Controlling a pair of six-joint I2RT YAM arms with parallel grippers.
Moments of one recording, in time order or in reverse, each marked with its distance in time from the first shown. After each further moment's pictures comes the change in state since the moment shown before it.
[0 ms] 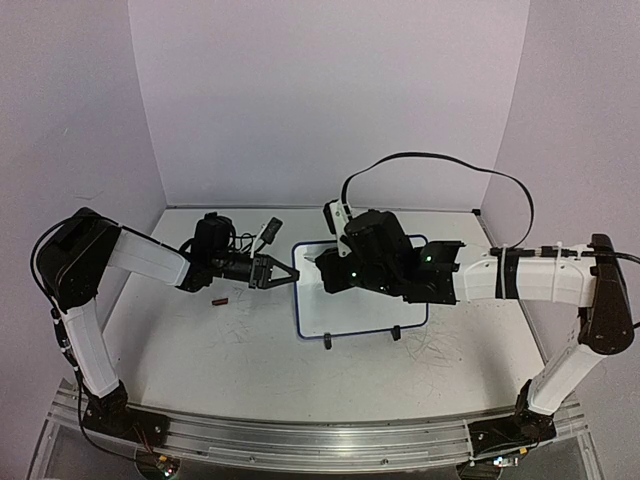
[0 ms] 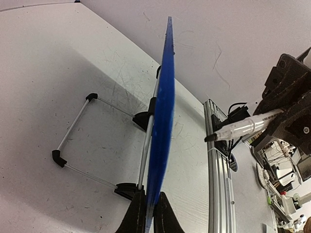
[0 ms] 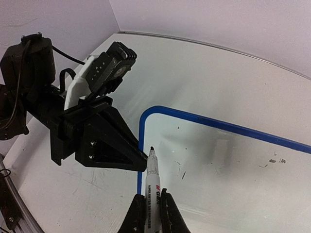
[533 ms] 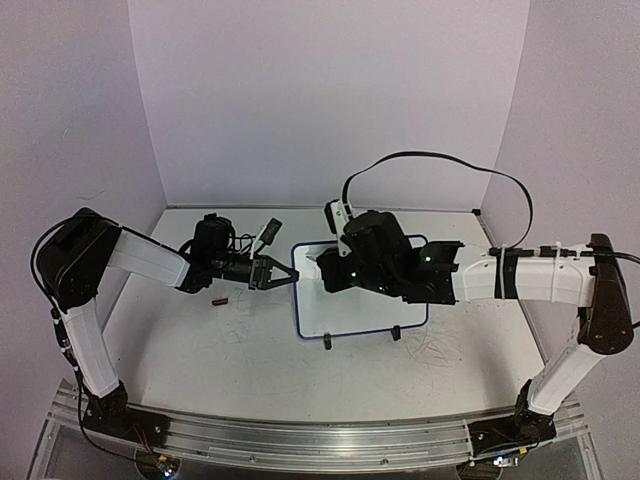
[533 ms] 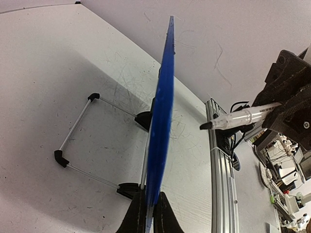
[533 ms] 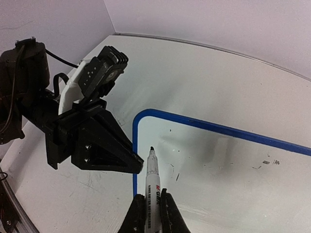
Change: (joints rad) left arm 0.000 0.000 -0.012 0.014 -0.008 0.019; right arm 0.000 0.005 0.001 0.001 0.025 0.003
